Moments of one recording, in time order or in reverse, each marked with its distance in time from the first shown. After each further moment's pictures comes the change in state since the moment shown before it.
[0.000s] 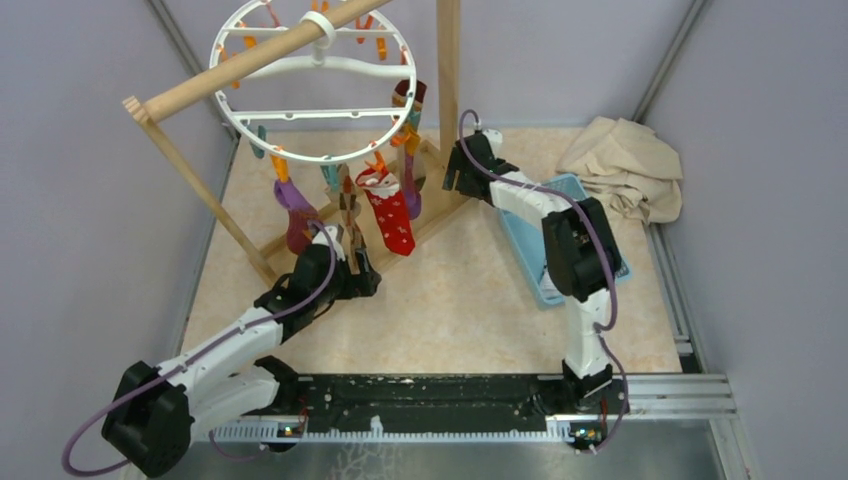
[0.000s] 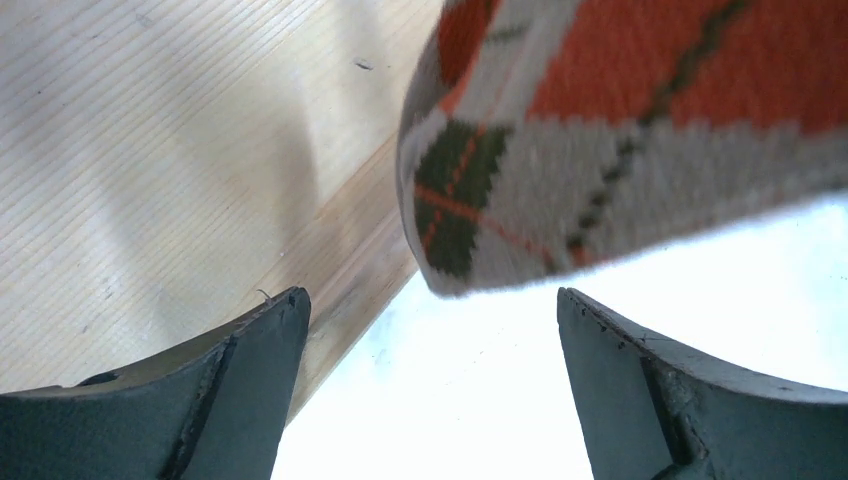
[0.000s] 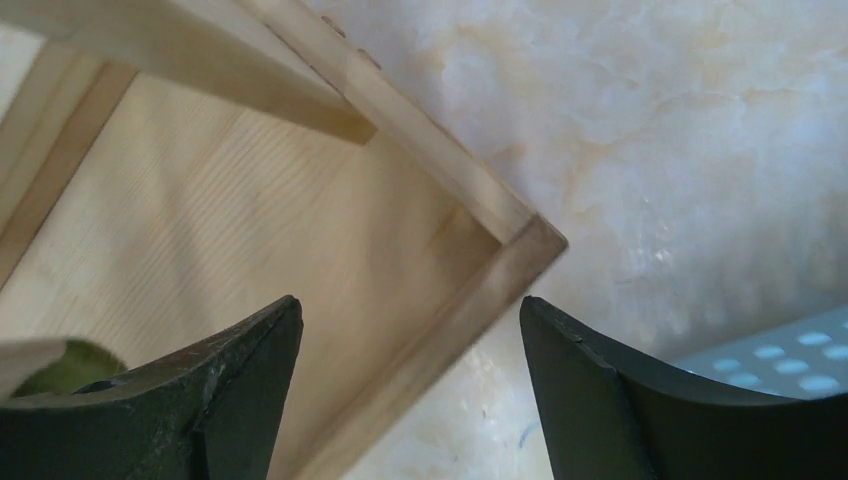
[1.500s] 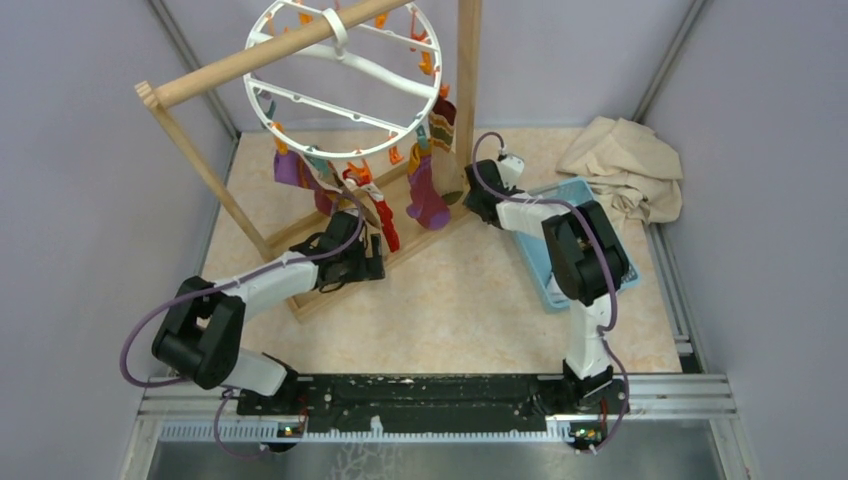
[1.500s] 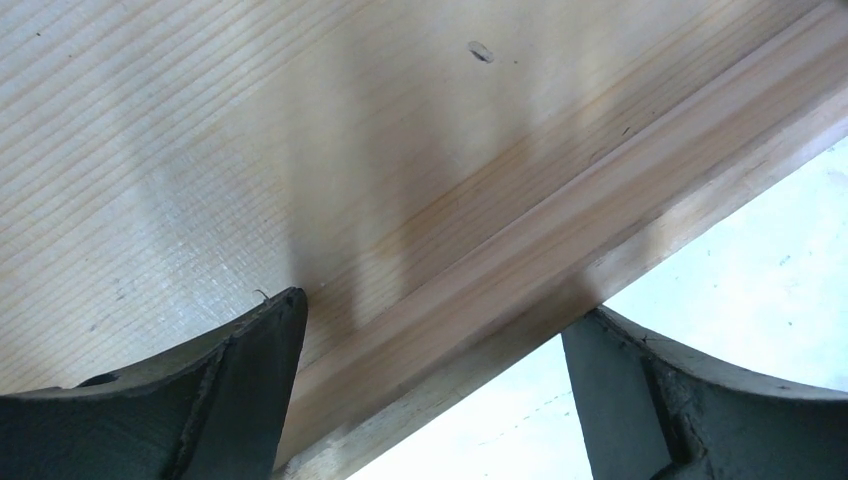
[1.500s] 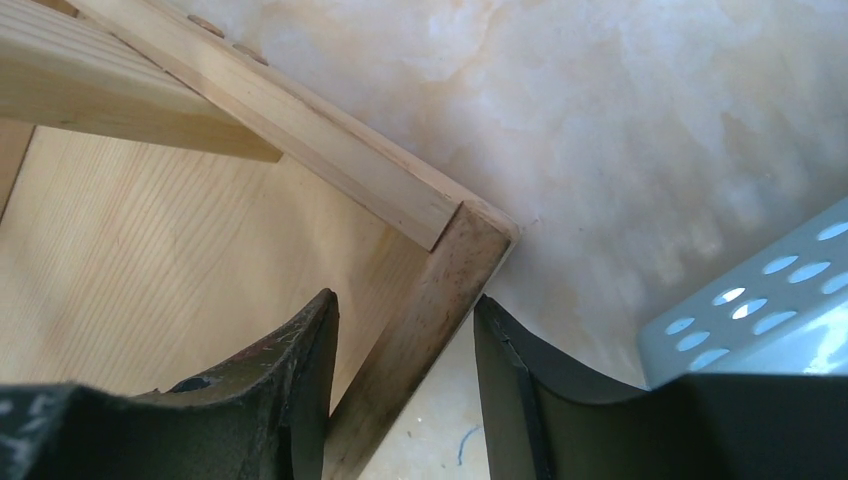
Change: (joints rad) left arm 0.055 0.491 0.301 -0.182 -0.059 -0.023; right arm -0.008 0.040 -0.175 0.139 0.179 0.230
